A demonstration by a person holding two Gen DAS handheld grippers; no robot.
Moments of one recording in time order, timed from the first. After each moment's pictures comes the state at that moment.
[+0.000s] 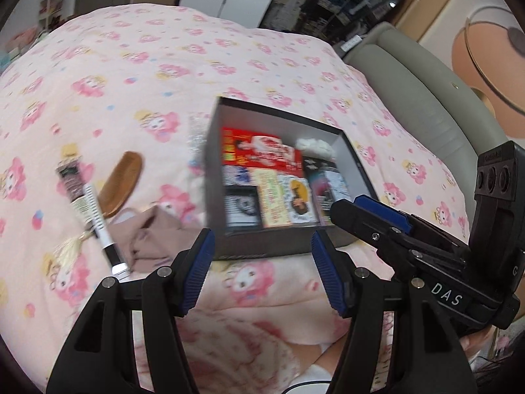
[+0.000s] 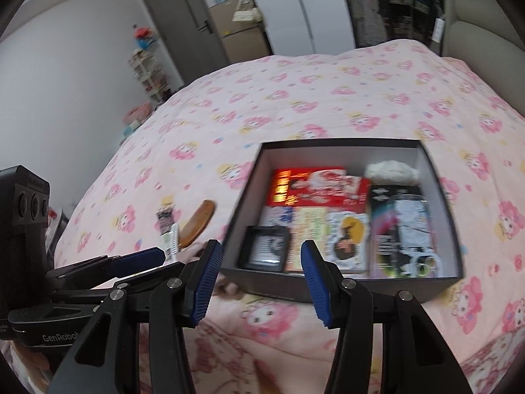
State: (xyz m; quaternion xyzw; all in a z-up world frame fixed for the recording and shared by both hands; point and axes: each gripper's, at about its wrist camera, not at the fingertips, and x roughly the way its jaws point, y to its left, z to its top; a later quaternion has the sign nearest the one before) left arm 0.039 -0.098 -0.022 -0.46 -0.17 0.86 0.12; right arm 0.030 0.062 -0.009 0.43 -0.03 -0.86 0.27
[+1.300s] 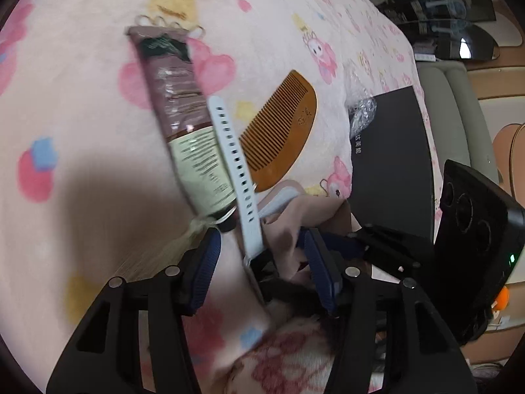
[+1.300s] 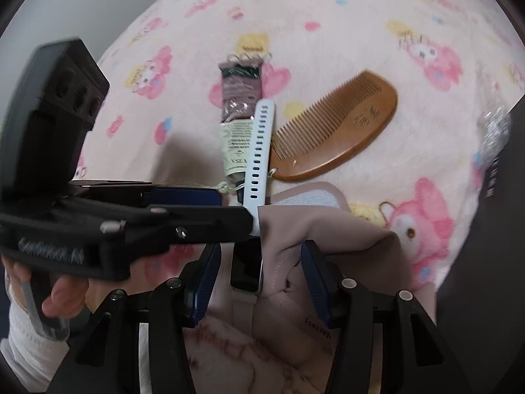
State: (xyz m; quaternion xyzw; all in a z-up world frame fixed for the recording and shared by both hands) left arm -0.036 -0.286 -0.210 -0.60 -0.35 0.71 0.12; right arm -0.018 -0.179 -0.185 0.63 0.13 -0.65 0.41
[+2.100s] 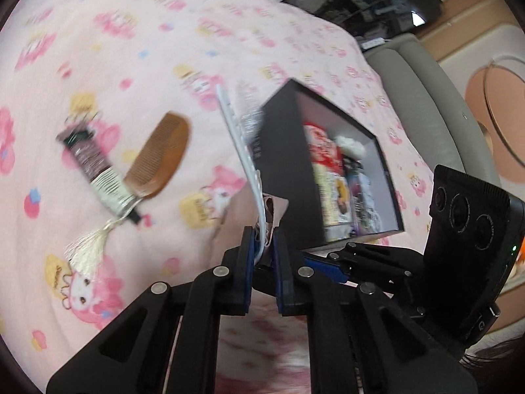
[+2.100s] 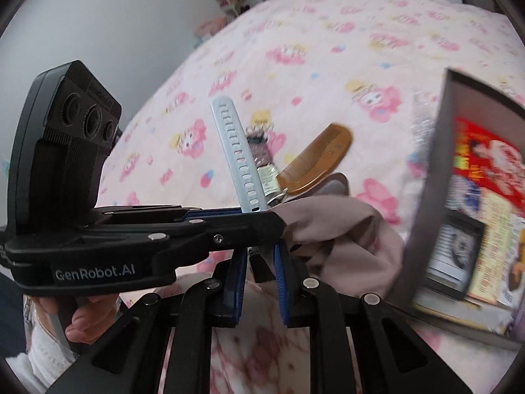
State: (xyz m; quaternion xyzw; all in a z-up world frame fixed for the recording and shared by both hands) left arm -0.009 -0.189 -0.081 -0.51 -0.25 0.81 0.16; right arm 0.010 -0.079 -0.081 0.53 0.02 -0.74 0.43
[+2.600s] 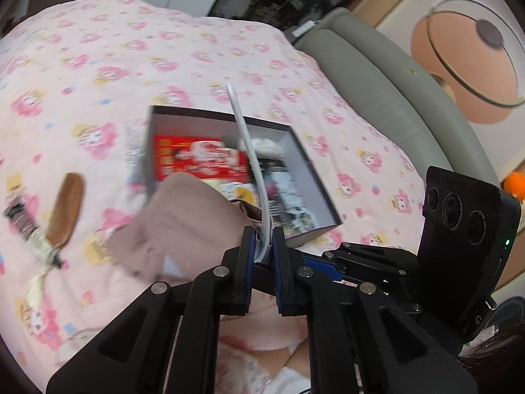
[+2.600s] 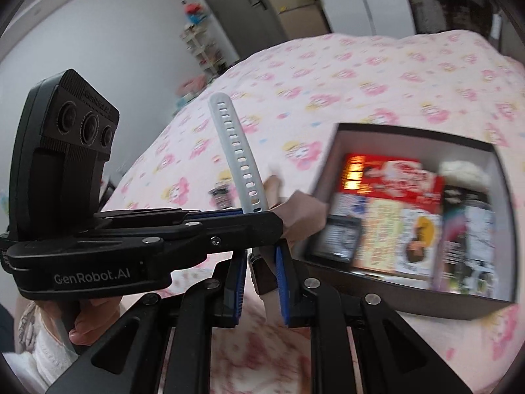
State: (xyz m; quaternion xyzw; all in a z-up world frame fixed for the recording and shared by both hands) left arm -0.011 -0.056 -0.008 -0.47 -0.17 0.83 0.25; right arm 0.024 0.057 -0.015 0.45 -0.04 -0.82 0.36
